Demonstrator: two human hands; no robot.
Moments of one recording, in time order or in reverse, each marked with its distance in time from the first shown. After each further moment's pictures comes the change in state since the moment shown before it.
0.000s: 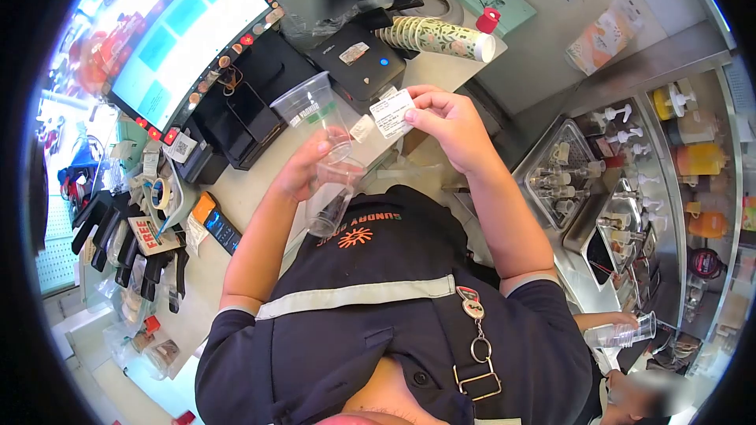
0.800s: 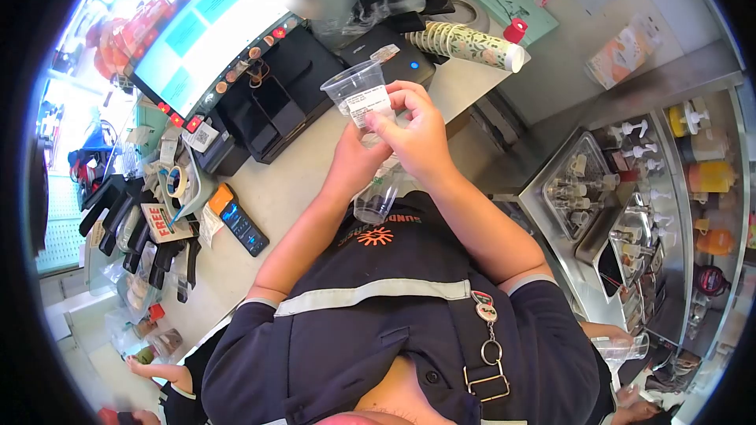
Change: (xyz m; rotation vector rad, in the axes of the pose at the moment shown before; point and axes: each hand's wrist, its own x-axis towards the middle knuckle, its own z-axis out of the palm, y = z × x) left_hand 0.021 -0.008 0.041 0.568 0.507 0.339; right_hand 0.027 0.039 0.090 -0.255 0.166 -0.270
